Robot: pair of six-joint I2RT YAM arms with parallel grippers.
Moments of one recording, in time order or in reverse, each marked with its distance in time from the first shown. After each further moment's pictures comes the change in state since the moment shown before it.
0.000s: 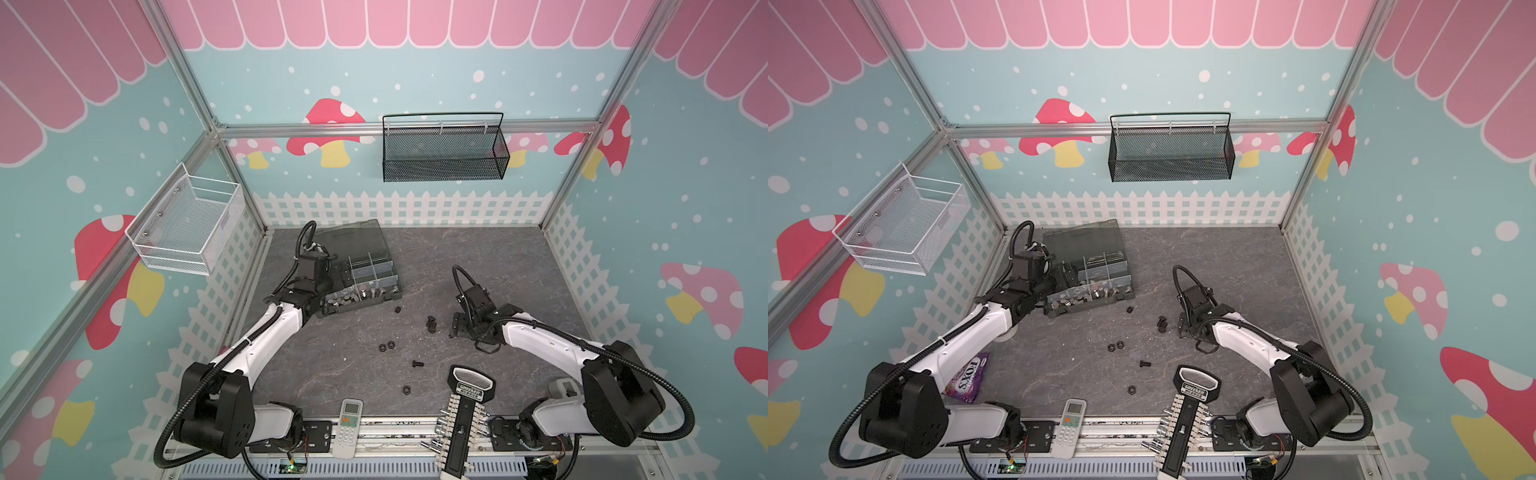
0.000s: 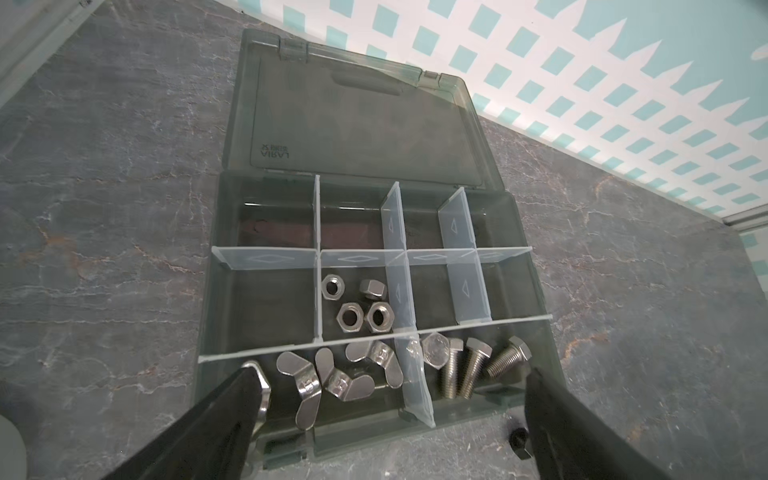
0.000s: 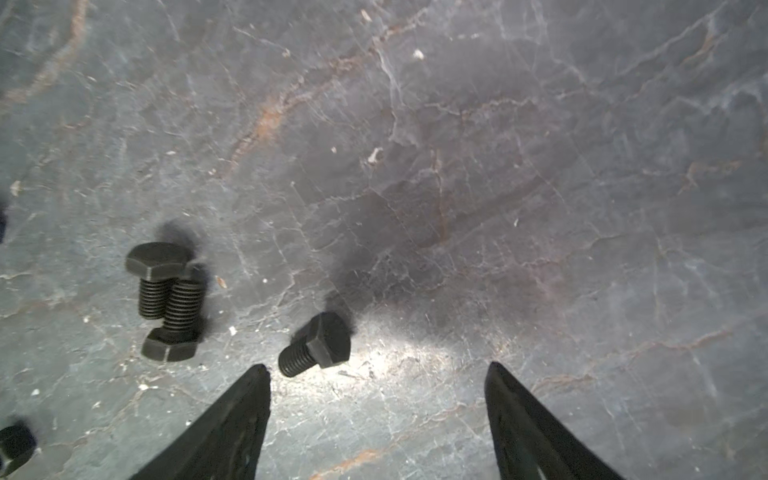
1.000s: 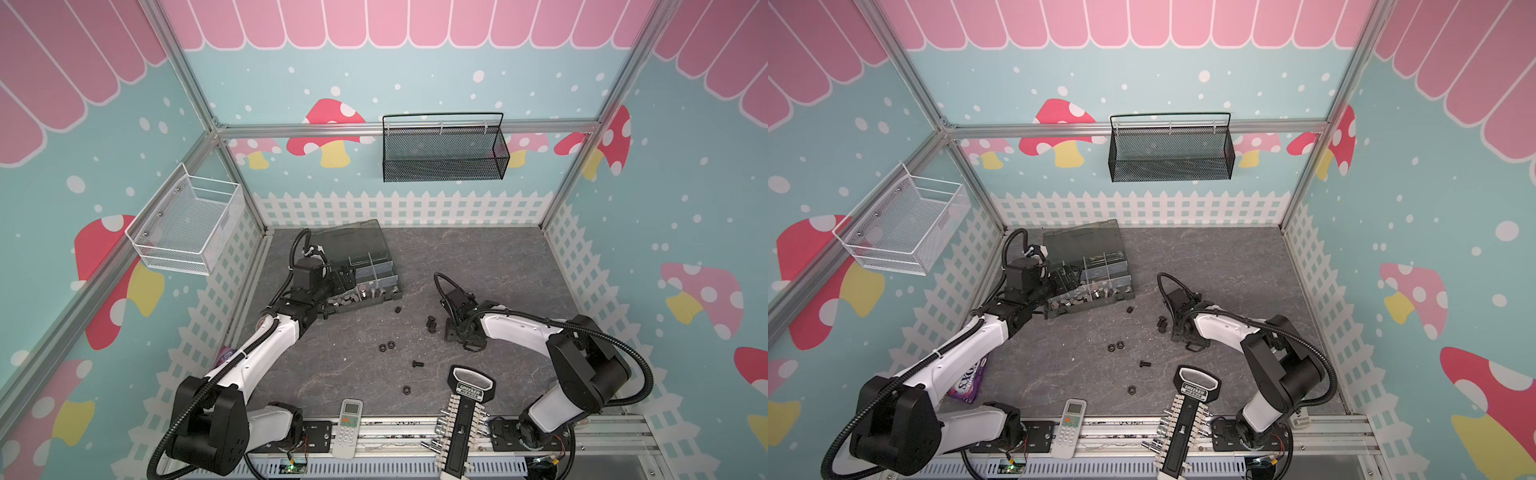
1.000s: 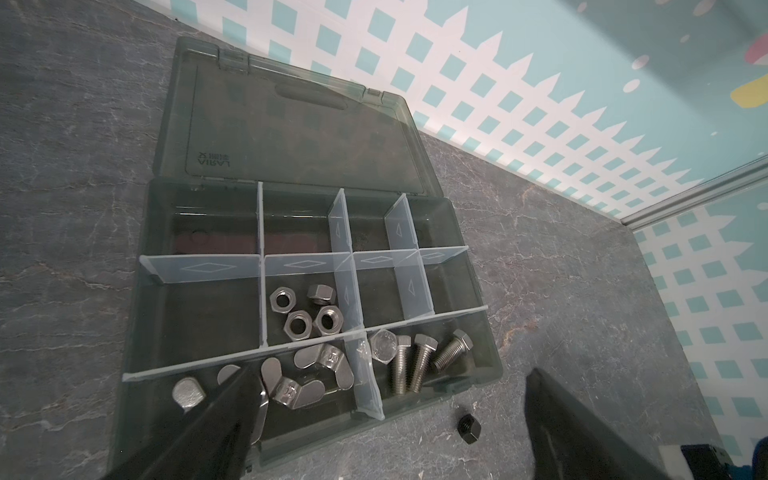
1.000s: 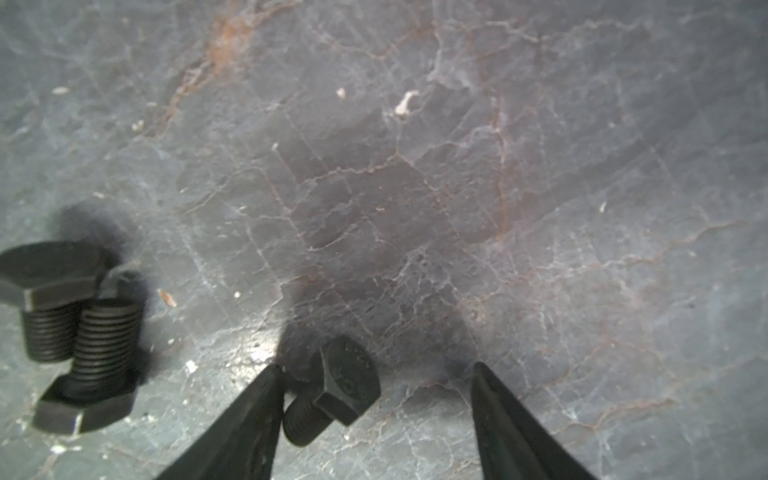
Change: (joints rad) left arm 0.000 -0.057 -0.084 0.145 0.108 -0.024; right arm 0.061 0.204 0.076 -0.013 0.027 0.039
